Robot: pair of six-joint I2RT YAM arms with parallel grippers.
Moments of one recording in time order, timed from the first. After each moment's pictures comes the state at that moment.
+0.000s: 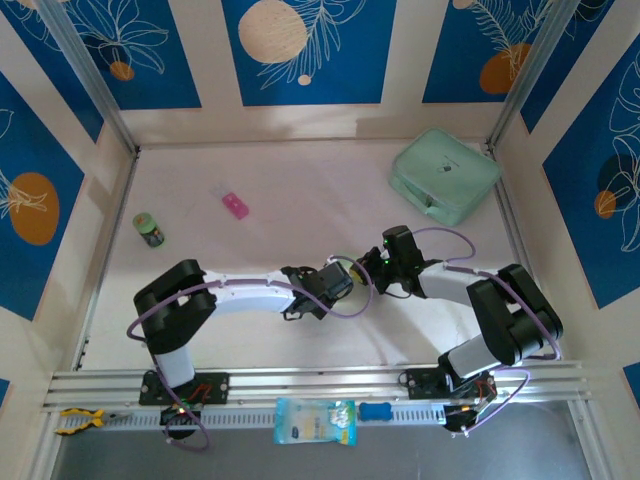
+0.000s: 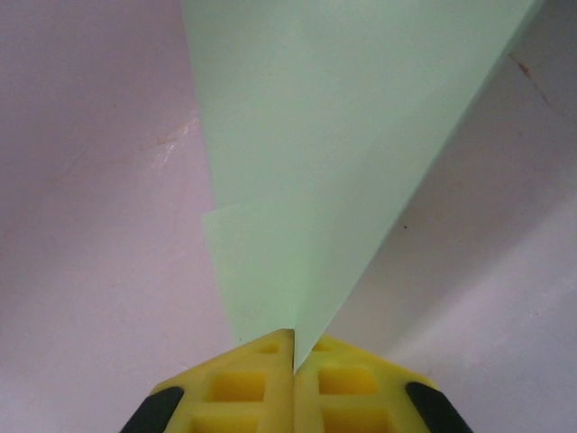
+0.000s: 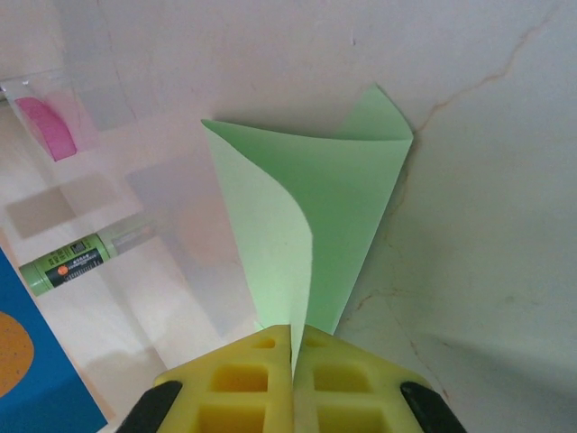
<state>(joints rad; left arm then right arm) -1.10 1.77 1.04 -0.47 -0.34 -0.28 0.44 1.47 0.54 0.10 -0.44 1.31</state>
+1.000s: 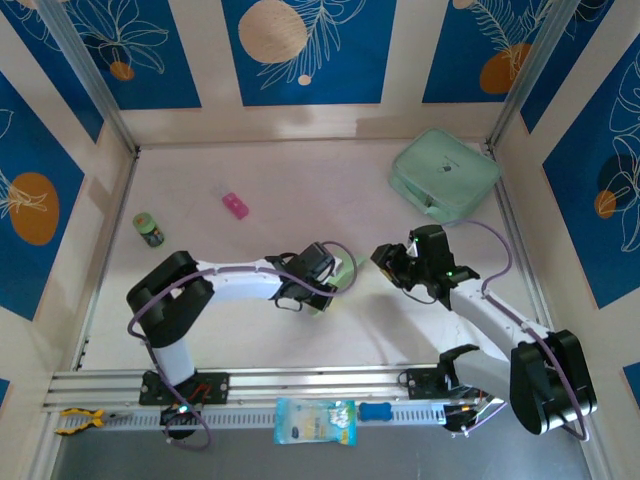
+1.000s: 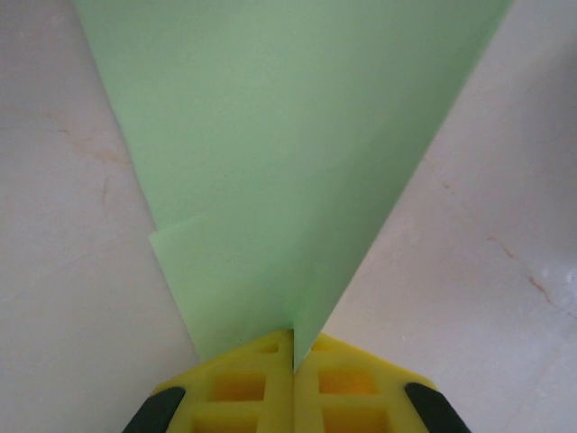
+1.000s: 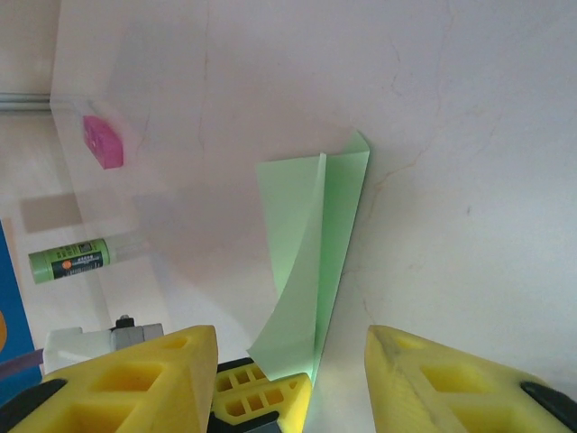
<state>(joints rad) -0.93 1.76 0.96 -0.27 0.16 -0.40 0.31 1.10 0.51 -0.19 -0.39 1.05</state>
